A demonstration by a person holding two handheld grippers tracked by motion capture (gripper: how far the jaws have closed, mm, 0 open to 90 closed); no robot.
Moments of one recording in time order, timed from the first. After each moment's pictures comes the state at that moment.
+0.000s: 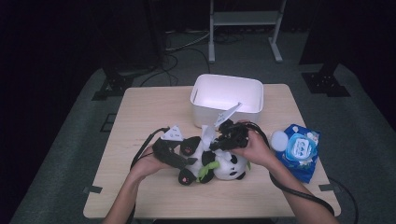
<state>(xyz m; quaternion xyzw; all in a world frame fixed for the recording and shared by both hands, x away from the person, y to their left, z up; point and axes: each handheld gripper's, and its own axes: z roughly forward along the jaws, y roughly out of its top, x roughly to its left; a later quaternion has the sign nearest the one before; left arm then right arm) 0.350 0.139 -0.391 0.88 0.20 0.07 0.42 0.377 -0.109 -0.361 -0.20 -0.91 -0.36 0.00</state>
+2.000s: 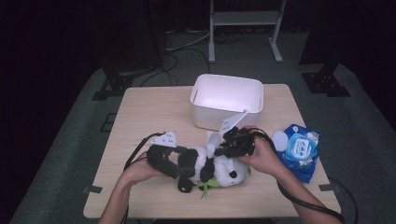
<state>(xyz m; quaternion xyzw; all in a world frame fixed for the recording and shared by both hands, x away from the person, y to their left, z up) 0.327 0.148 -0.382 0.88 0.16 0.01 0.44 0.346 -0.120 -0.350 -0.18 -0.92 -0.35 -0.04</state>
